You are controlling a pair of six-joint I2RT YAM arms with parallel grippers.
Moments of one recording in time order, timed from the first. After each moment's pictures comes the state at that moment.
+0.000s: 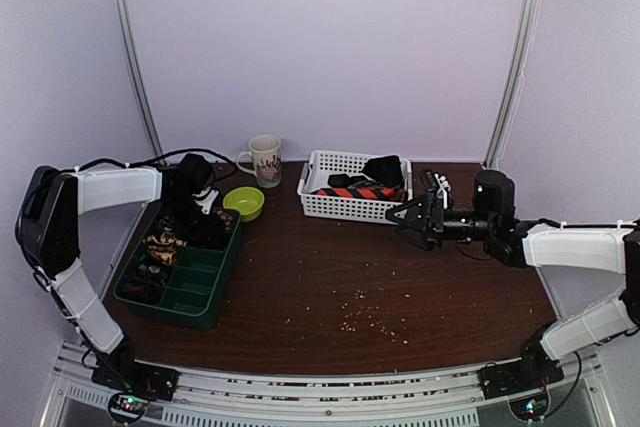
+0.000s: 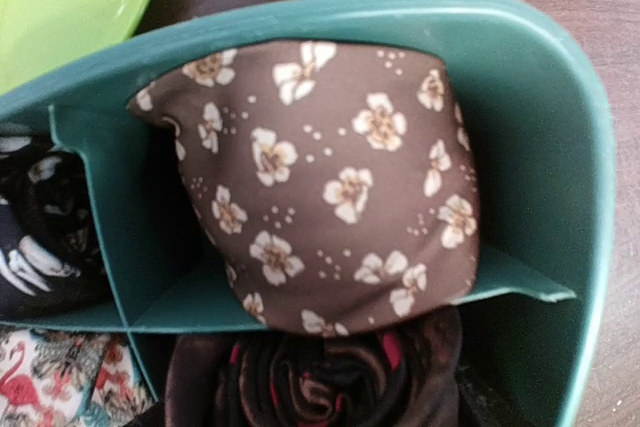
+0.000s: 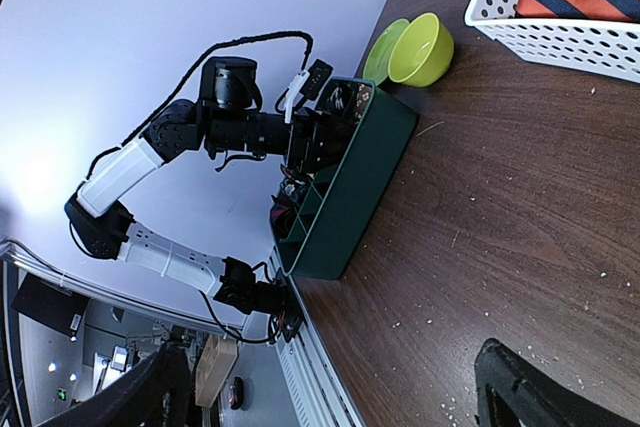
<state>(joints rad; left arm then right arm) -0.36 1.70 1.15 -0.71 -0.03 -0.14 0.47 1.29 0.61 0.44 -0.80 0.91</state>
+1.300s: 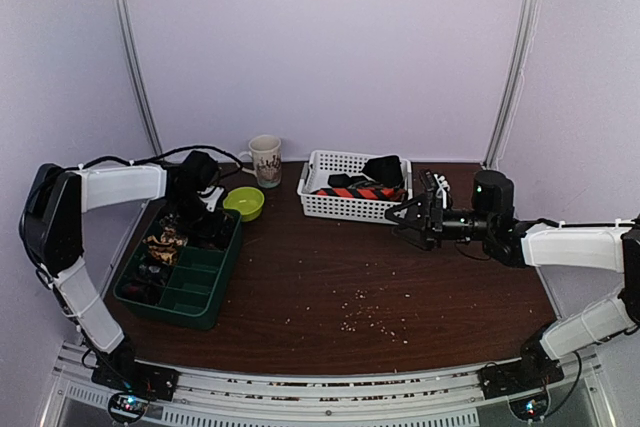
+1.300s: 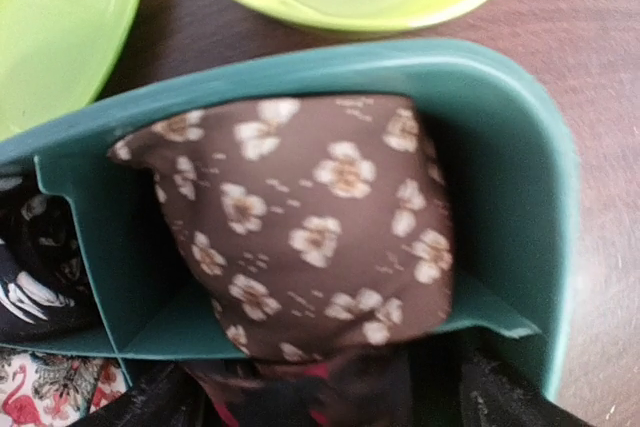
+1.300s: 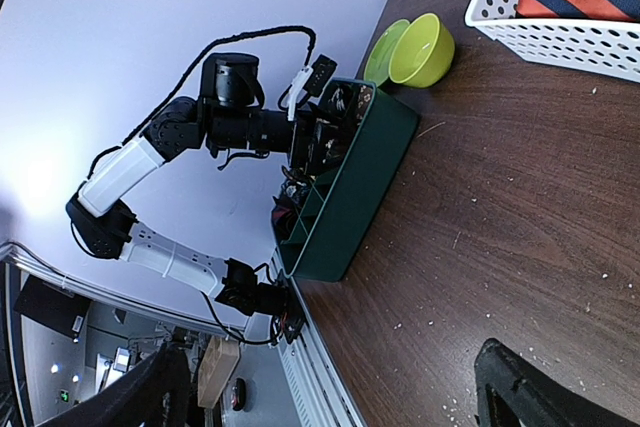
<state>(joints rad) -0.38 1.72 1.19 -0.70 -0.03 -0.12 0.47 1.30 0.61 0.46 -0.81 0.92</state>
